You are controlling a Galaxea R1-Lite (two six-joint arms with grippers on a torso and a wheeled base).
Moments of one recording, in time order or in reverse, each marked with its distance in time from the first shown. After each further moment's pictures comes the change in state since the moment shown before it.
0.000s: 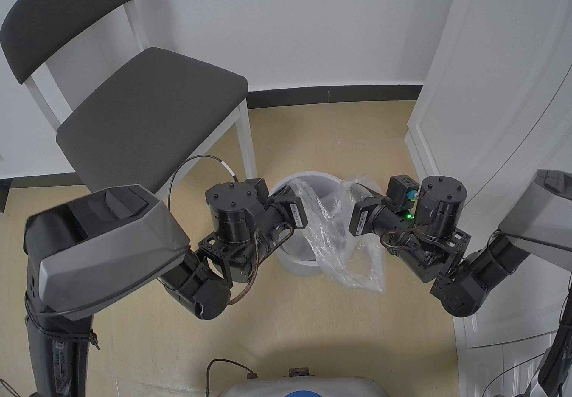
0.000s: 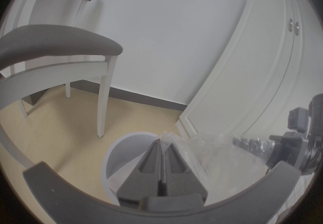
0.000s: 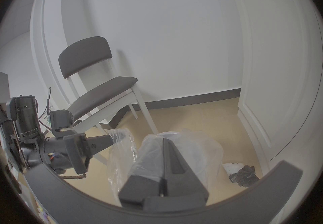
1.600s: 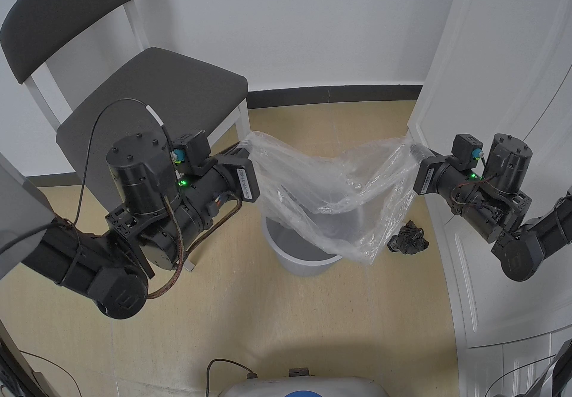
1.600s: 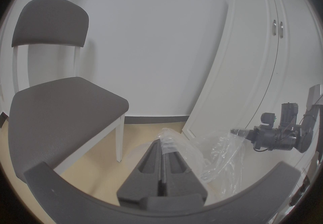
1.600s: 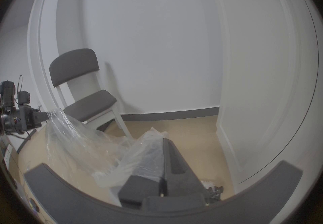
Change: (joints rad) left arm 0.033 -0.440 0.252 0.102 0.000 0.191; right arm -0.214 -0.241 0.039 0.131 0.121 -0.066
